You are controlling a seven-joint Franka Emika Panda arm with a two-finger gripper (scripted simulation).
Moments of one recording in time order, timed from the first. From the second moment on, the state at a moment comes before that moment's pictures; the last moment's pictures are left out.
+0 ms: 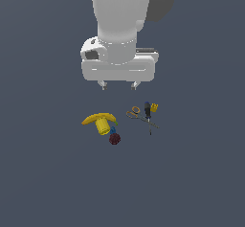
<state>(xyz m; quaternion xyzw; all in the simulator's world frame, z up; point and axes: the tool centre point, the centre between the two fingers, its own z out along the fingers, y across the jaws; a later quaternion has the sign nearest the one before) 0.005 -0.010 0.324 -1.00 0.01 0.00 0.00</state>
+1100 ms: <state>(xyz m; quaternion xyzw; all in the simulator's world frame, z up) 0.007 0.012 0.323 -1.00 -0.03 -0.01 -0.01</state>
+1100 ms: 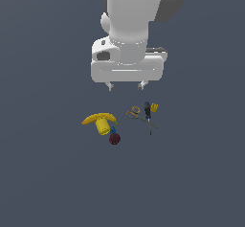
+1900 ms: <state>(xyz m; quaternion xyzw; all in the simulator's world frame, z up) -0.001 0.067 0.216 -1.00 -0.01 0.00 -0.01</state>
